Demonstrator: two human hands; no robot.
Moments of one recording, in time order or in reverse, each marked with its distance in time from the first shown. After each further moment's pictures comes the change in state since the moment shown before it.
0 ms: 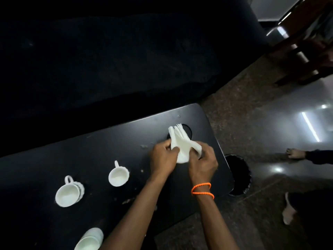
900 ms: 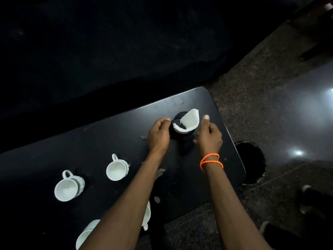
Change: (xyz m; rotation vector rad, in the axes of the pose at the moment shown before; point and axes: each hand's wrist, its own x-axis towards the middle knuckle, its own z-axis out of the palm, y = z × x) left_hand 0.071 -0.024 0.024 -0.219 0.125 -0.128; right_hand 0.072 0.039 0.032 0.067 -0.073 0.454
